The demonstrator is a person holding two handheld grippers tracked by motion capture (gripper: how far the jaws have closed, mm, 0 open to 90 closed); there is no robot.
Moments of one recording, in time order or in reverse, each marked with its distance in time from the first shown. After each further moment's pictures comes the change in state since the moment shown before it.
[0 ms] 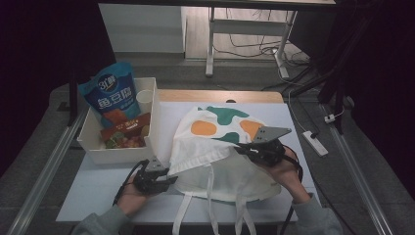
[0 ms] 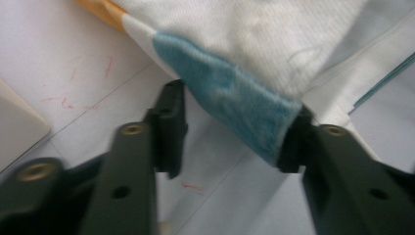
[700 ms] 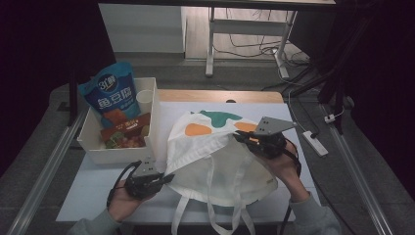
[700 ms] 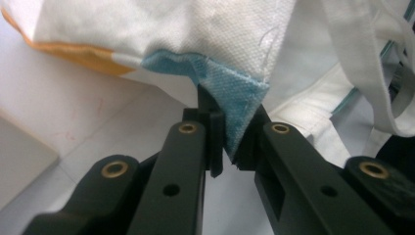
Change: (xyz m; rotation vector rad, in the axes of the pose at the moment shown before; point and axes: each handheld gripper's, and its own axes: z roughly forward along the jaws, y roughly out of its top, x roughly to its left) left arm -0.019 0.010 -0.047 -0.109 -0.051 0.066; right arm -0.003 0.027 -0.011 -0.115 -0.083 -0.027
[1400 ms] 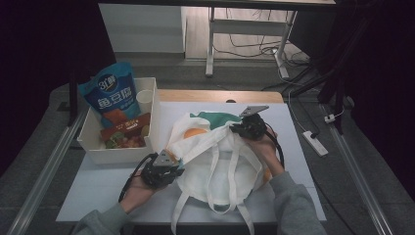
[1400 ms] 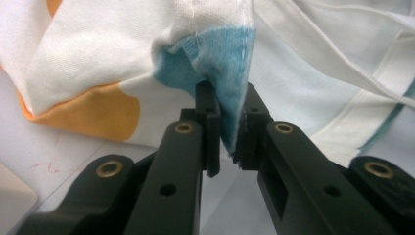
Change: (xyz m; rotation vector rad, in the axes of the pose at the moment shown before) left arm 0.014 0.016 0.049 0.086 0.001 0.016; right arm -0.078 -0.064 0.114 0.229 -0.022 0.197
